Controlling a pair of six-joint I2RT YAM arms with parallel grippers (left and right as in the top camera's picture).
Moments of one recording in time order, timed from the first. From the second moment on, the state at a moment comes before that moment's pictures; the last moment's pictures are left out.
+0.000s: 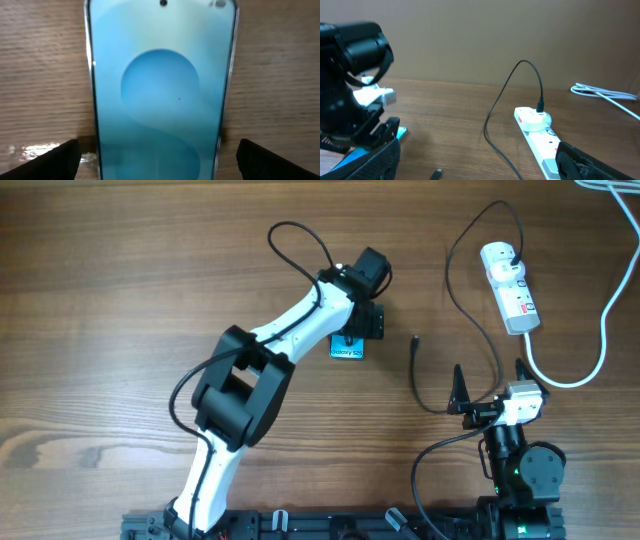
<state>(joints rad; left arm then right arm) -0.65 2.26 1.72 -0.83 -0.06 -0.58 0.02 0.02 0.01 0.00 -0.06 -0.05</state>
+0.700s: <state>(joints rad) -0.67 2.26 1.72 -0.86 -0.09 -0.58 0.02 0.02 0.01 0.00 -0.06 -0.05</state>
